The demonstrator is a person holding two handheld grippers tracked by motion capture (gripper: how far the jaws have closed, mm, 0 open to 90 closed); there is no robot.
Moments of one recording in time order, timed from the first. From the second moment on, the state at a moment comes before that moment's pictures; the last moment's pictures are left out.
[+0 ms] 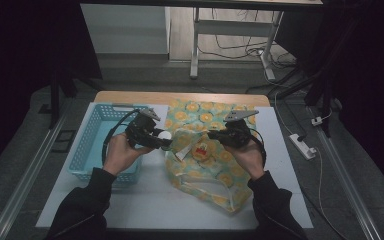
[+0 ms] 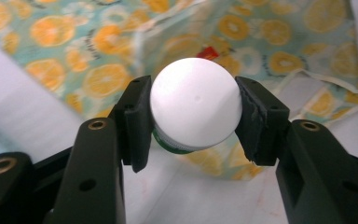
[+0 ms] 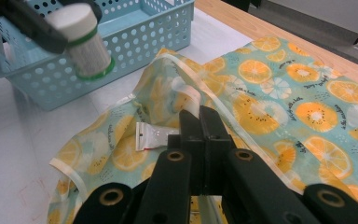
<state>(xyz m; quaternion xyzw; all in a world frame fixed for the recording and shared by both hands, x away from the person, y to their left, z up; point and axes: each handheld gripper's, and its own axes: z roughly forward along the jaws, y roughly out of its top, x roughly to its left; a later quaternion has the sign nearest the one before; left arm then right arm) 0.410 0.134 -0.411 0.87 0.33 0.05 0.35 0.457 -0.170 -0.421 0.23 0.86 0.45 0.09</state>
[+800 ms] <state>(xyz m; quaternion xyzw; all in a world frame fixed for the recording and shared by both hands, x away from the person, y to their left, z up) 0.424 0.060 -0.434 0.90 0.27 0.04 0.34 0.457 -0.172 -0.419 0.23 0.86 0.45 0.10</state>
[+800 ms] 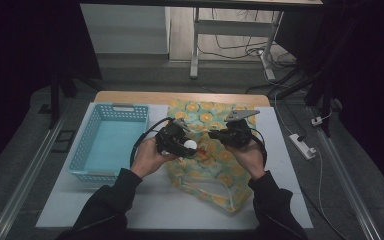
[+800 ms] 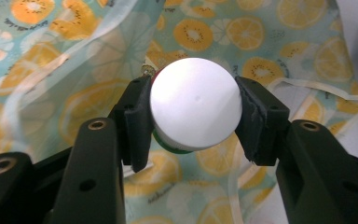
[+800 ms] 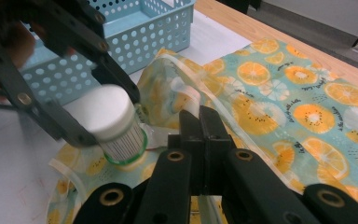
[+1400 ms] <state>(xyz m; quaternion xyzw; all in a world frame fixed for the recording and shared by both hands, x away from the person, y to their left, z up) 0.449 0.032 -0.449 0.90 0.27 0.05 0.33 0.458 -0.174 -0.419 0.23 0.86 0.45 0.10</state>
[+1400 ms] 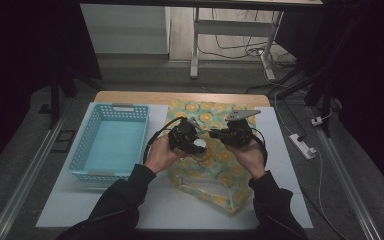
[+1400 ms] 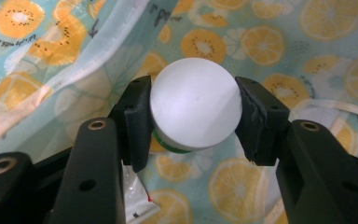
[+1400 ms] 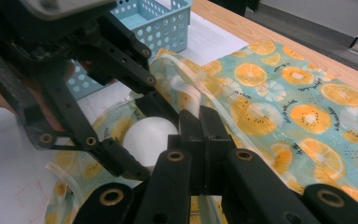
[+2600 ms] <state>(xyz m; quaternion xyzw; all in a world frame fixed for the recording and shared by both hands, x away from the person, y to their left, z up) 0.472 0.021 -0.468 0.89 0.31 0.05 0.32 0.462 -0.176 -0.422 0.23 0.86 0.45 0.10</state>
